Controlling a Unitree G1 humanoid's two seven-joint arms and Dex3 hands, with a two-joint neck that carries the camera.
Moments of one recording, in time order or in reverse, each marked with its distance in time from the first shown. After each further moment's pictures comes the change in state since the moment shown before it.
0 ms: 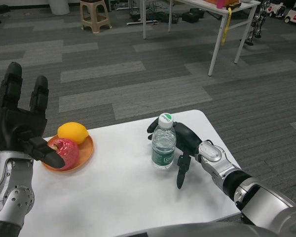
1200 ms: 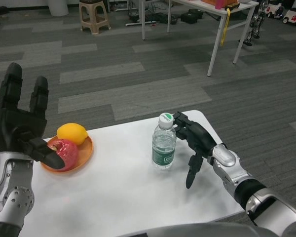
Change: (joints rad) left arm -0.001 0.000 -0.001 -0.001 0.000 0.000 0.000; right arm 0.103 -0.027 -0.139 -0.093 -0.003 0.000 -0.007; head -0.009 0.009
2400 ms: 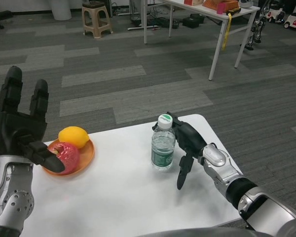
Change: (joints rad) left arm 0.000 0.000 0.004 0.000 0.000 -0.009 -0.002; right arm -0.035 0.018 0.041 -0.020 -0.002 0.002 -0.018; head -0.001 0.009
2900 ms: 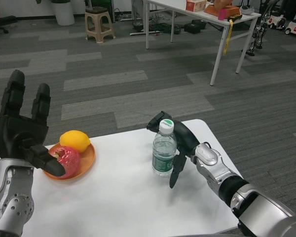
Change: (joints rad) left arm -0.001 0.000 0.001 0.000 0.000 0.000 0.000; right arm -0.095 0.037 0.059 0.066 0.000 -0.001 -0.063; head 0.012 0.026
